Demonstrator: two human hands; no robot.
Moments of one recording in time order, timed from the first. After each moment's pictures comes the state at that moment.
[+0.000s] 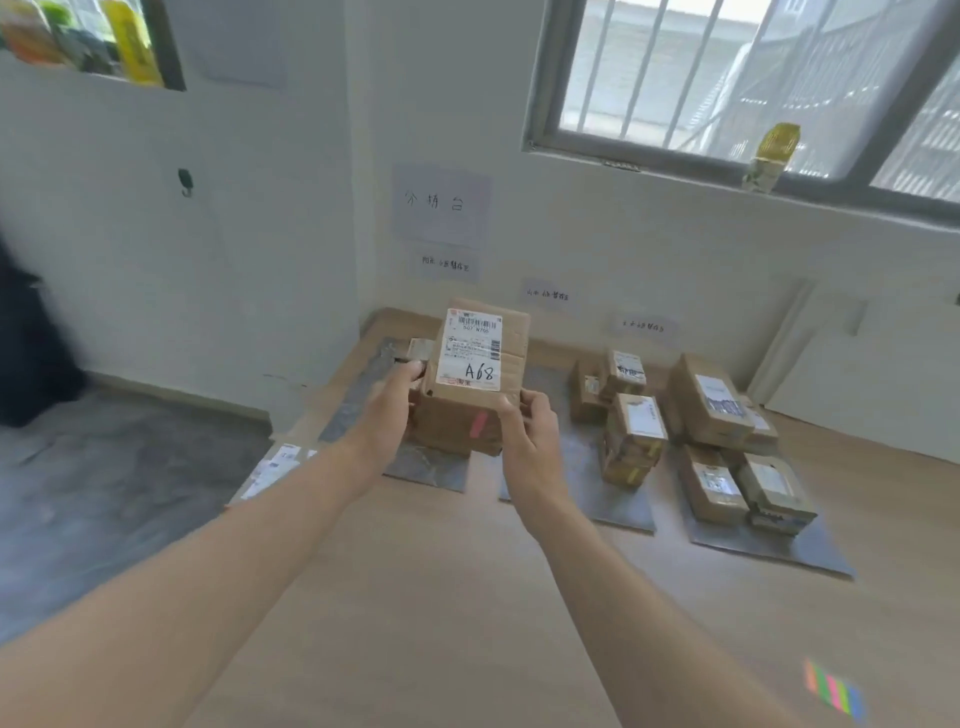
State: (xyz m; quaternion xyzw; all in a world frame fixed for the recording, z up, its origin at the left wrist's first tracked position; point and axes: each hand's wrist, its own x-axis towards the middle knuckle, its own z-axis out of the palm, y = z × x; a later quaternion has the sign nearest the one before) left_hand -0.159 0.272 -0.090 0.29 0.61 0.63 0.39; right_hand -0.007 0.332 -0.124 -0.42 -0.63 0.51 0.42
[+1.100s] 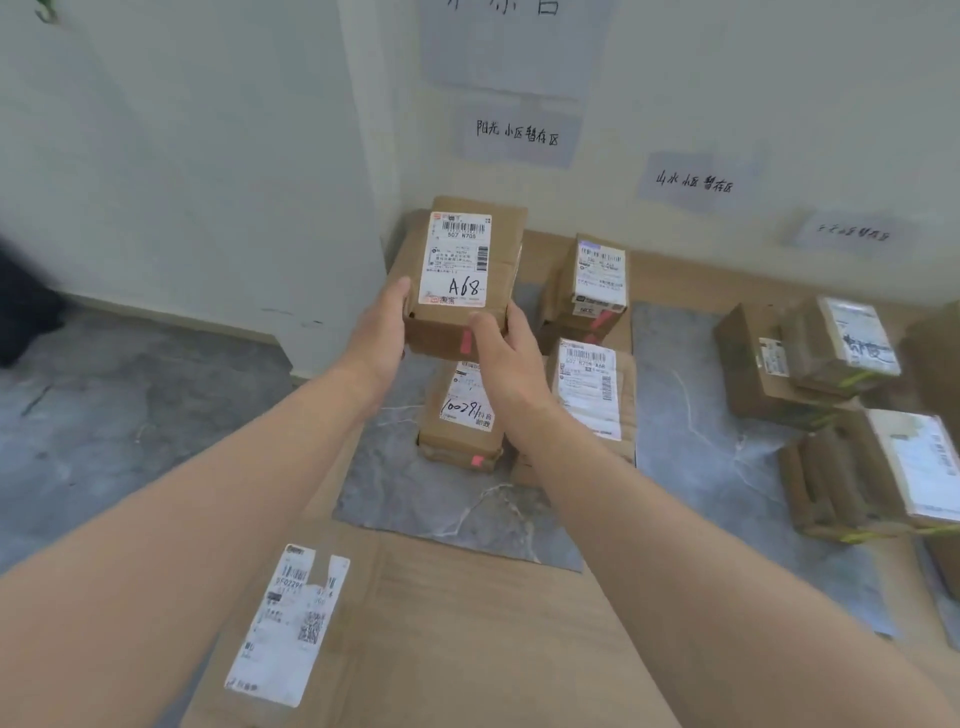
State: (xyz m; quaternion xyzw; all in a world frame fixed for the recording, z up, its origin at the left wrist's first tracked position) left_hand -0.453 0.563 -0.236 0.23 0.71 0.53 0.41; right_hand -0.326 0.600 -0.240 -0.50 -0.57 0.59 0.28
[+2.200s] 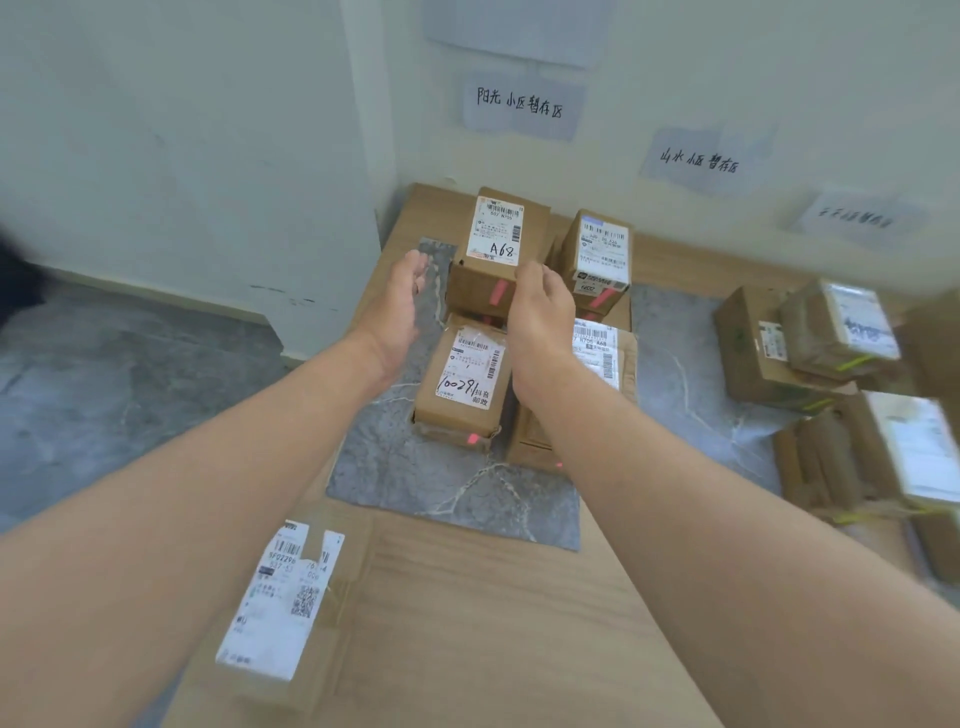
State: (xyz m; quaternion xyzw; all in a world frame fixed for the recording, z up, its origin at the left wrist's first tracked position) left_hand -0.448 0.564 -0.250 0.24 0.66 0.53 0.47; right_hand -0.330 0.616 -0.236 -0.58 -0.45 0.59 0.33
